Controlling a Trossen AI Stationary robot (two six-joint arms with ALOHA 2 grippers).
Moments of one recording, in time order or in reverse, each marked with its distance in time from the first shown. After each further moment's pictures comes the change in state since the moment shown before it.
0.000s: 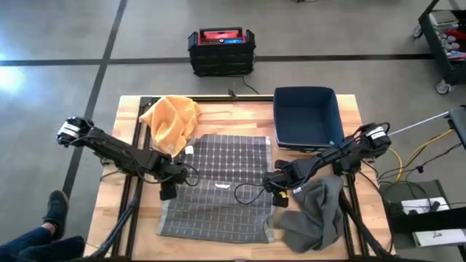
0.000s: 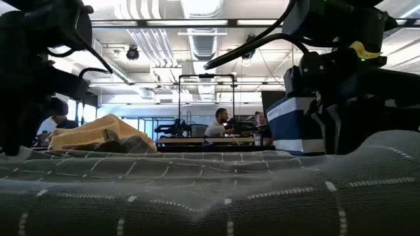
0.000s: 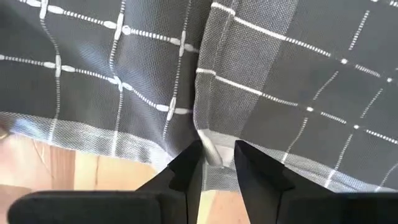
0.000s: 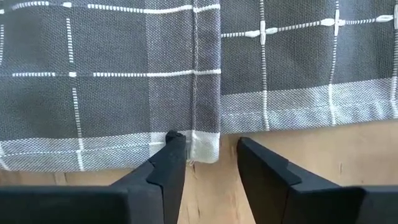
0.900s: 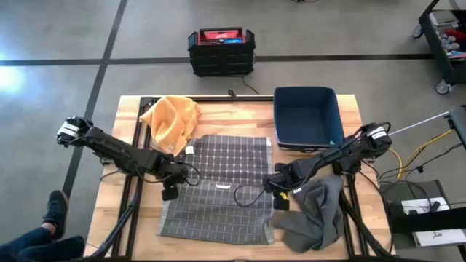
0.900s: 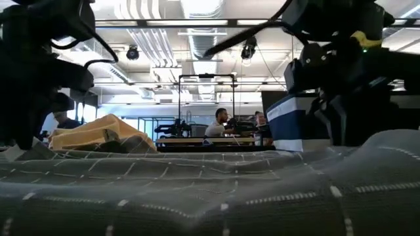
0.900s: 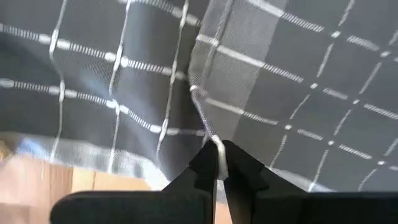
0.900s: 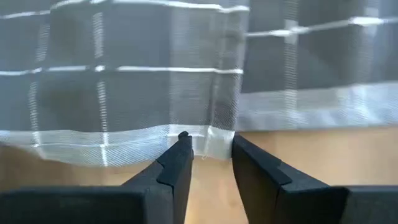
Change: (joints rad) left arm 0.000 -0.010 0.034 0.034 0.010 0.016; right arm 0.004 -0.013 0.017 -0.024 -0.067 0.042
